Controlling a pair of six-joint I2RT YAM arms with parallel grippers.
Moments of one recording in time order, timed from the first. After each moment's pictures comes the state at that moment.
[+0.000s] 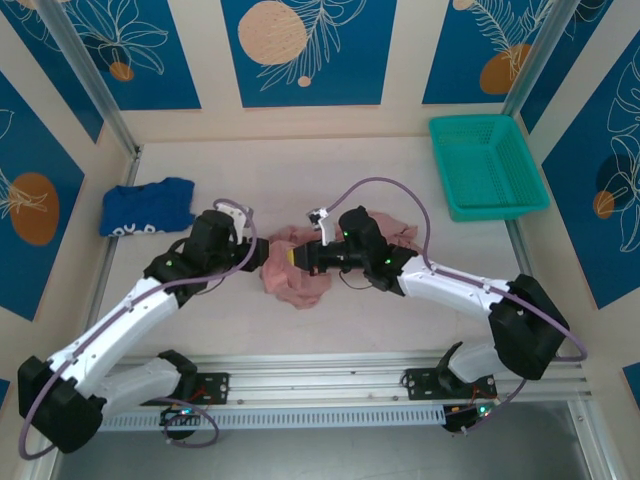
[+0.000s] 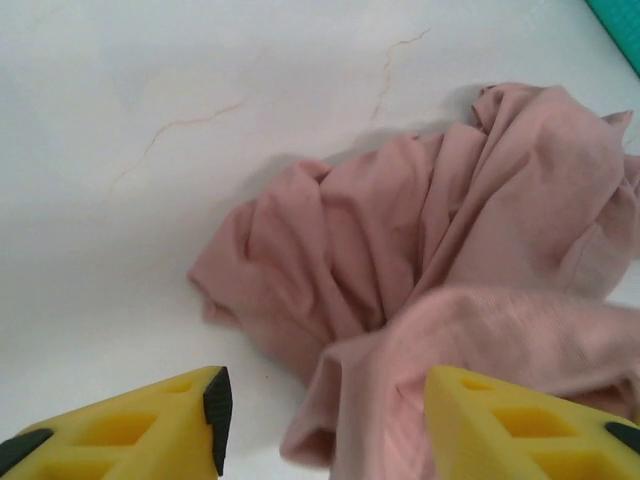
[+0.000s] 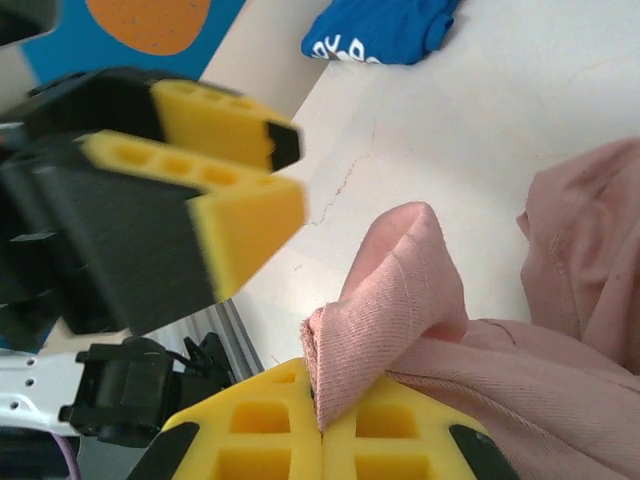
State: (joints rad) left arm -0.56 1.00 0.85 -0.55 -0.02 -0.34; right arm 0.81 1.41 0.85 0.14 -0.47 0.65
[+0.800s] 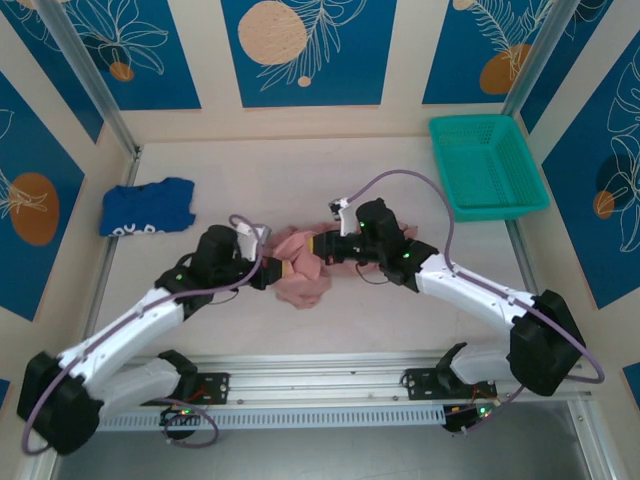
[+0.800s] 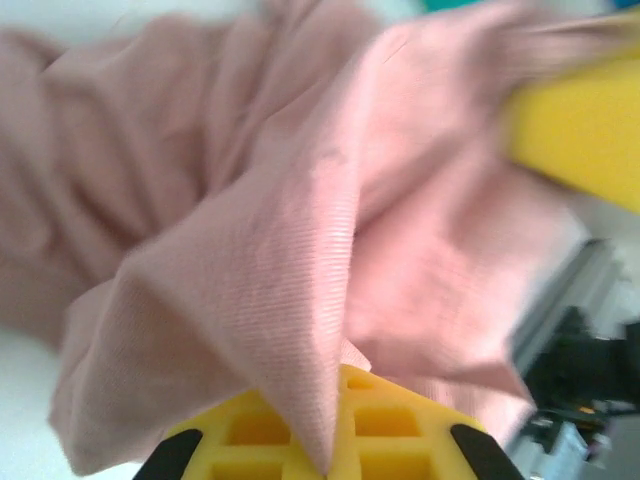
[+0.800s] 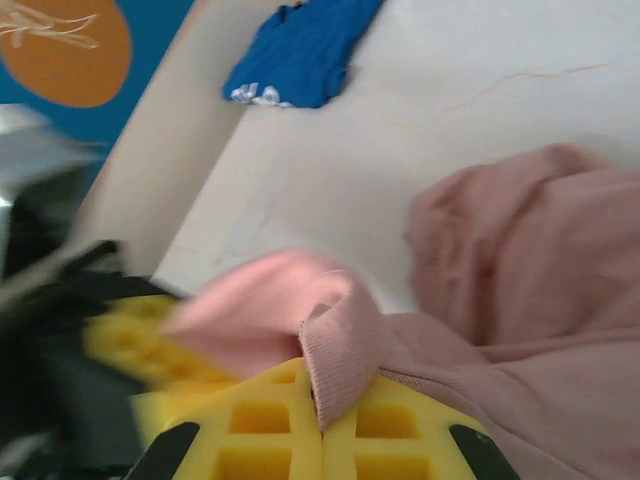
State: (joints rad) left arm -0.59 0.95 0.66 -0.25 0.43 -0.48; right arm 0.70 1.29 0.87 -0.08 -0.36 0.58
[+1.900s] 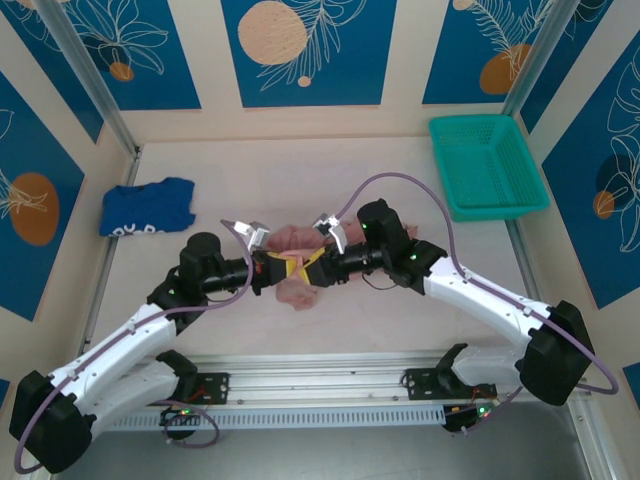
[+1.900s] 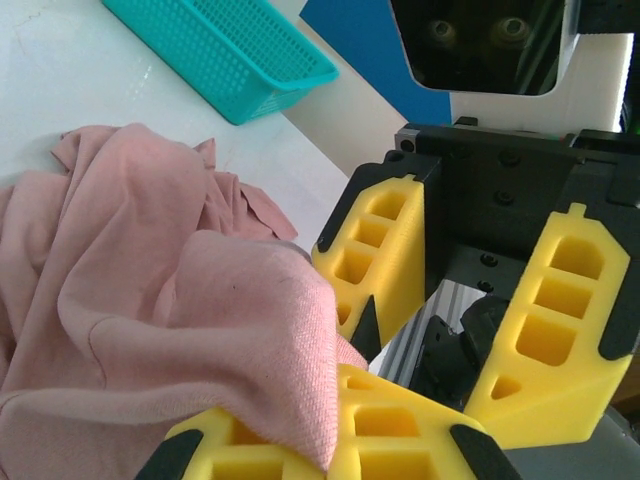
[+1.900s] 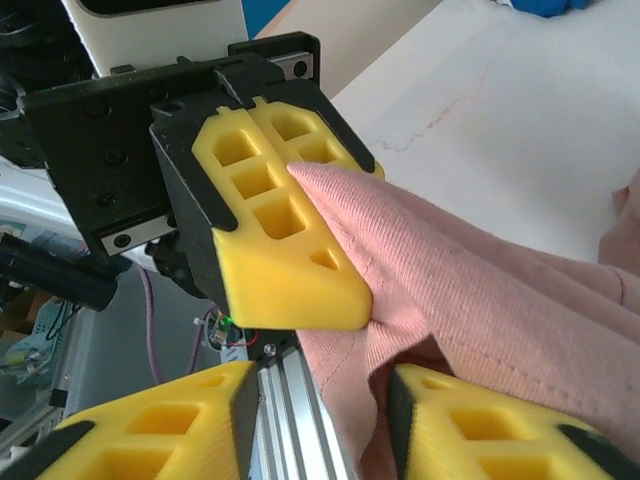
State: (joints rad) left arm -0.59 0.89 0.57 0.06 0.63 -0.47; right arm 0.75 1.24 0.91 -0.20 -0.74 0.32
